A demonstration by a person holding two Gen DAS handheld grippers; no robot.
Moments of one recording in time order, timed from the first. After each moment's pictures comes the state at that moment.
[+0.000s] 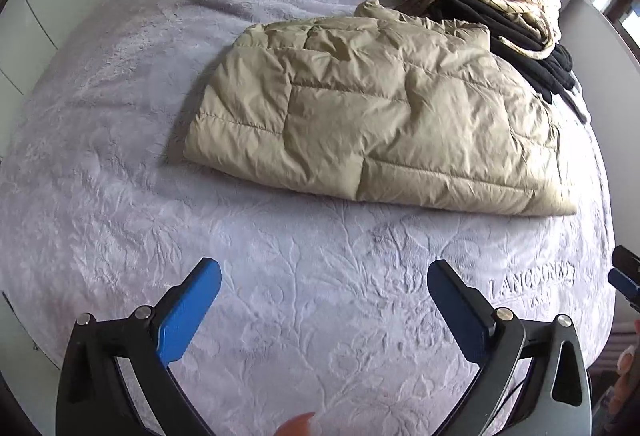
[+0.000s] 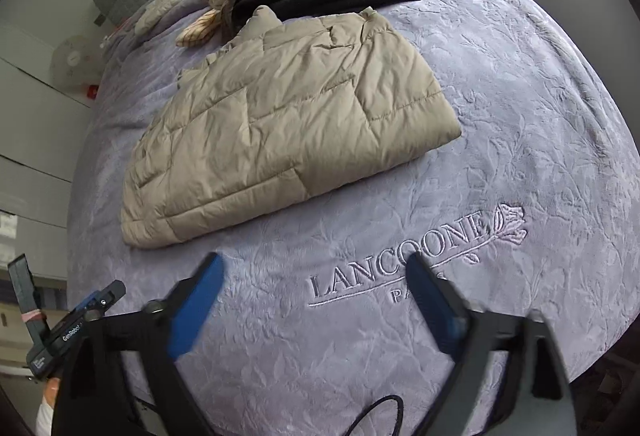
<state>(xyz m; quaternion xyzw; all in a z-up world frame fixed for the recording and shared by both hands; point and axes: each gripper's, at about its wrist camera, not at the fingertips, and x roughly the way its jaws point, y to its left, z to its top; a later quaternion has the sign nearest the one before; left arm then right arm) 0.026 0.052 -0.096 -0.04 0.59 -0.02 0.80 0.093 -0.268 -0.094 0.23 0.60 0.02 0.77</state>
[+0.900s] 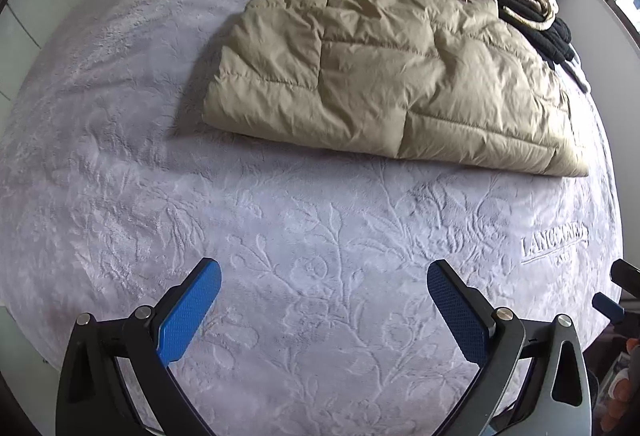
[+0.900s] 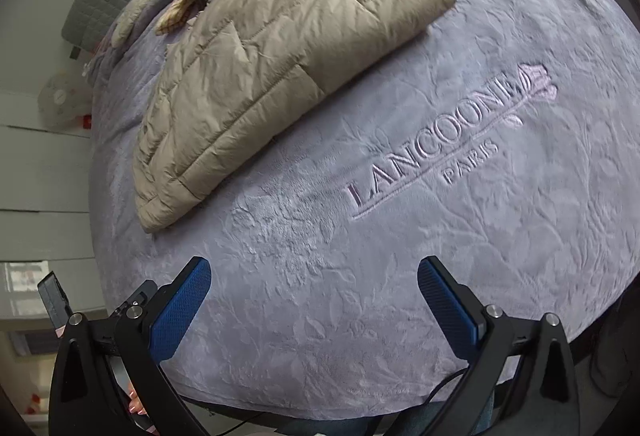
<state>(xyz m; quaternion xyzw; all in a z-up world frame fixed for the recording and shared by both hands) 0.016 0.094 -0.129 -0.02 0.62 -0.05 0.78 0.039 -0.229 -0.130 0.36 0.64 -0.02 0.68</state>
